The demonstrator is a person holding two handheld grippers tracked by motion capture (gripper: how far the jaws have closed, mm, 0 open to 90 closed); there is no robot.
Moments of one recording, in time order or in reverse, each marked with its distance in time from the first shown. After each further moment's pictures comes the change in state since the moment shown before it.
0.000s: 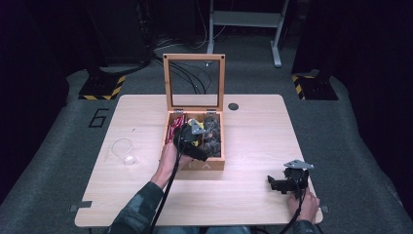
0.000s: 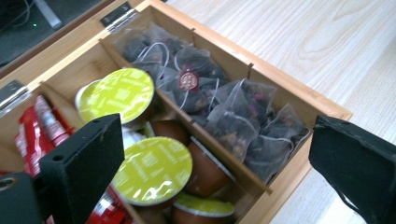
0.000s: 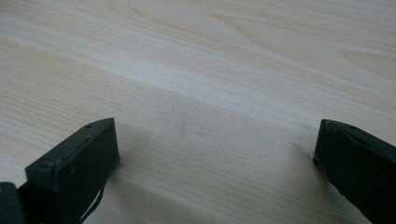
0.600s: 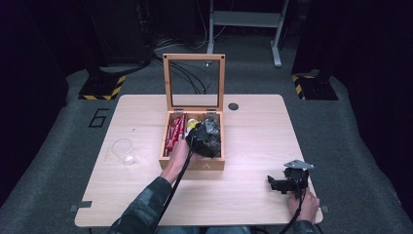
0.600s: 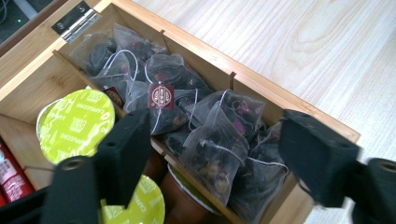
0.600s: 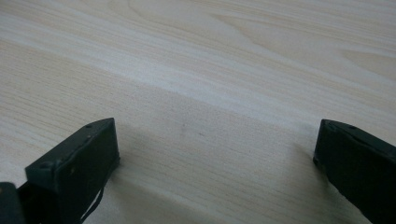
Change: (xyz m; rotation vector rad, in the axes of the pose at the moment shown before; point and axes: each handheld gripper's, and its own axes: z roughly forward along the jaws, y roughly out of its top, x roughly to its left) left arm -0.011 0.018 0.033 0.076 -0.012 0.076; right arm 0.000 0.000 0.000 0.000 0.000 -0.001
